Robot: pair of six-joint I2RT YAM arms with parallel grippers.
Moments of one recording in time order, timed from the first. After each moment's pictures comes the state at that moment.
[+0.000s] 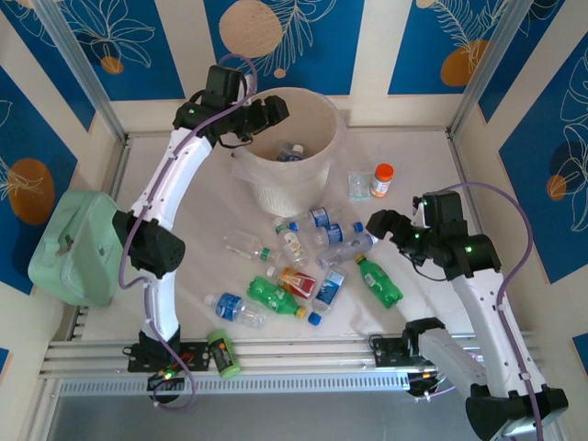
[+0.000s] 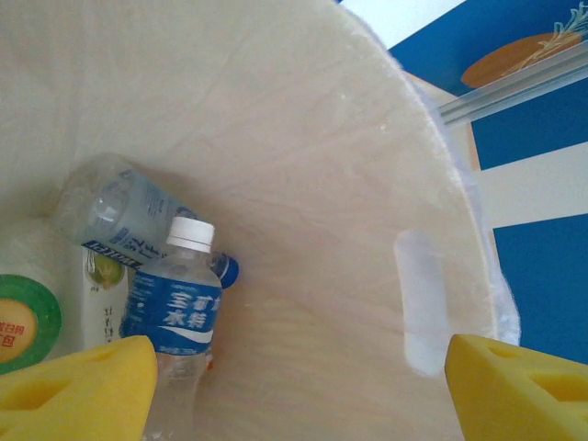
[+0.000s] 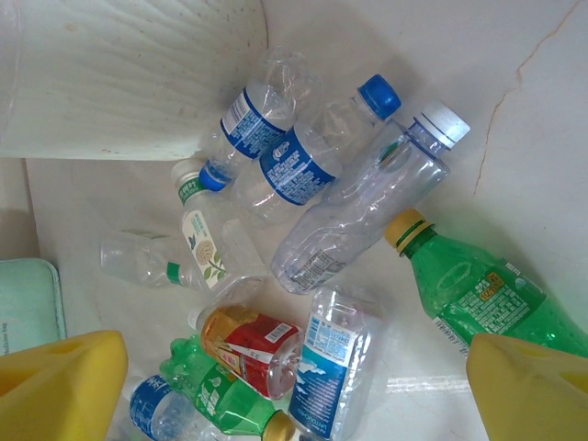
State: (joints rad) left arm -0.41 2.02 2.30 -0.89 0.34 -0.68; right arm 0.16 0.84 1.00 -1.05 -0.29 0.70
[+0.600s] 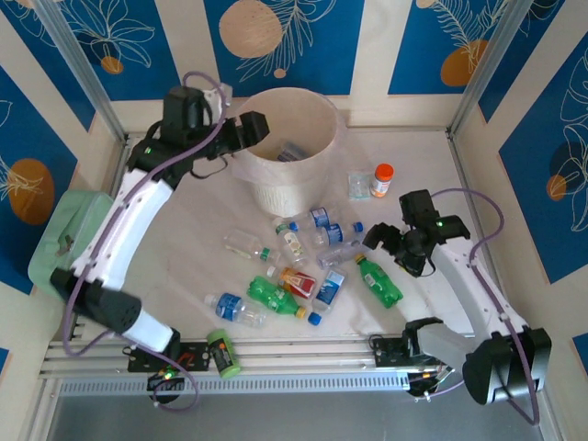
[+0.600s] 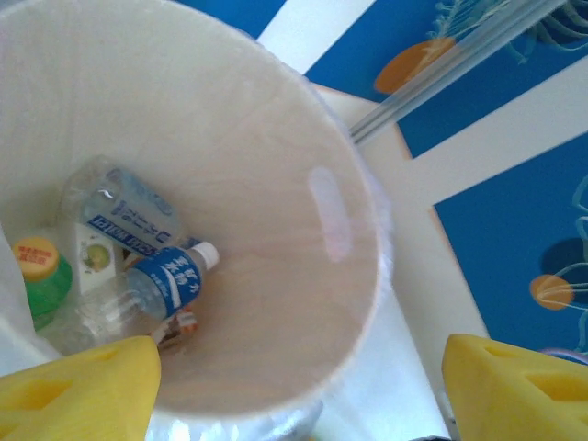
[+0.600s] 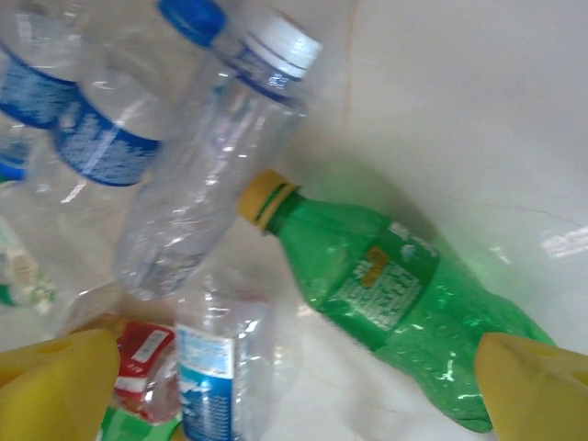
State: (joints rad) left arm -0.42 1.49 1.74 -0.66 0.36 -0.61; right arm 0.19 1.08 0.90 -1.09 -0.15 0.72
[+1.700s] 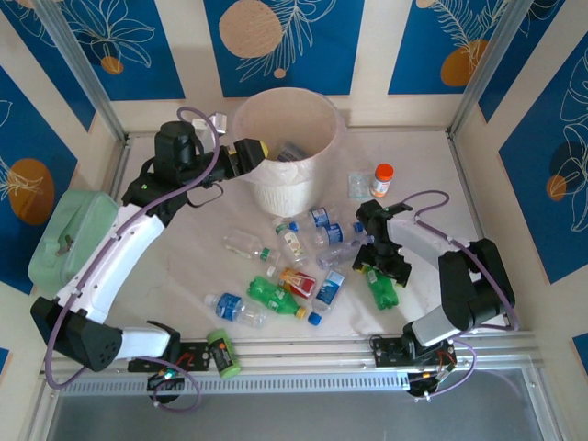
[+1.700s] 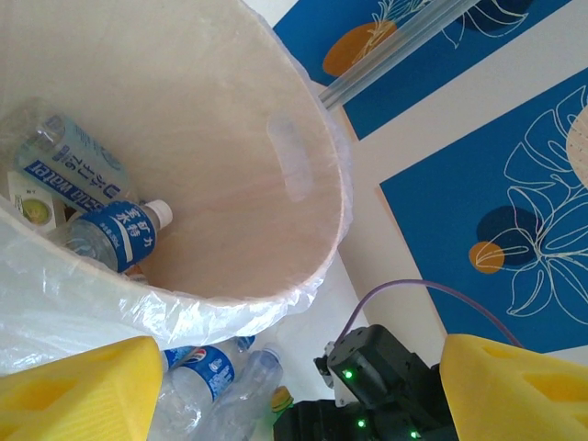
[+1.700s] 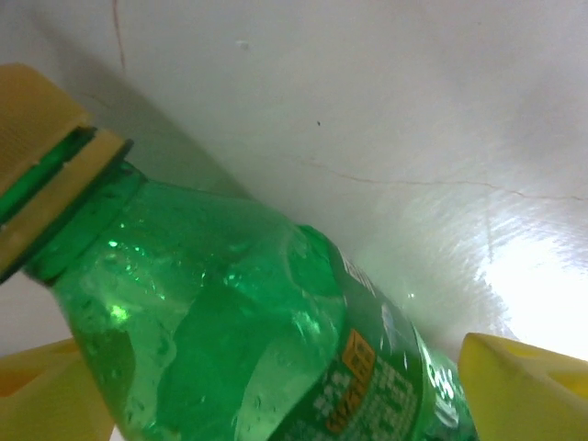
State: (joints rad) left arm -0.42 1.30 1.38 -0.41 0.46 -0.70; right arm 0.36 1.50 0.88 -1.09 0.03 0.83
